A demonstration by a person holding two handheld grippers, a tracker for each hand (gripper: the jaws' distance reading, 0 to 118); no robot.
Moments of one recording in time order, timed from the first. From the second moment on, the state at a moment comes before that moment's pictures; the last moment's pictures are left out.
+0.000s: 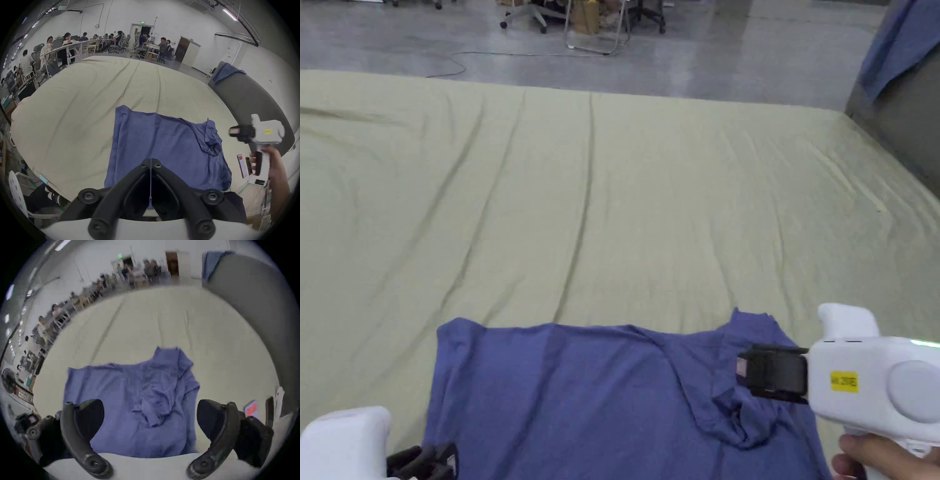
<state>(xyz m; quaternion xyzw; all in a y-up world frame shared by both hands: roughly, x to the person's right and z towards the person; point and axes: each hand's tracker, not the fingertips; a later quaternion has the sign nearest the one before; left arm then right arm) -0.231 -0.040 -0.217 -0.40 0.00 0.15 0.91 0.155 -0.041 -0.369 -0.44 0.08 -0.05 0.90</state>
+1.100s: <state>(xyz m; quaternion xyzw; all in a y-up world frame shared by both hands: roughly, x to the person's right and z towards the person) -0.280 -0.149 -0.453 -0.45 0.03 -0.02 0.89 0.182 -0.083 -0.461 -0.50 0.08 -0.04 0.86</state>
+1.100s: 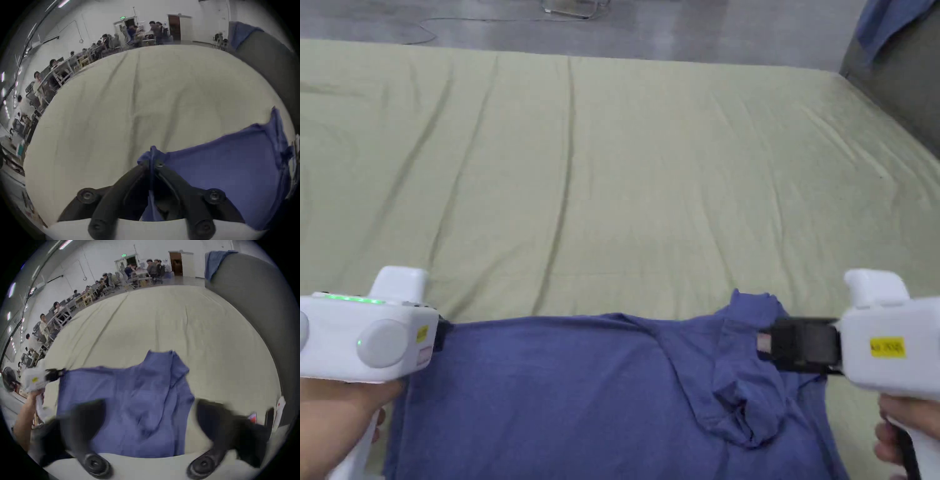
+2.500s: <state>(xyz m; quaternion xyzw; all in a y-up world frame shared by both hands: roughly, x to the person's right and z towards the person) -0.297 -0.126 -0.231 -0.51 -0.06 -0.06 0.86 0.171 -0.124 -0.287 -0.49 0.16 0.24 0.83</state>
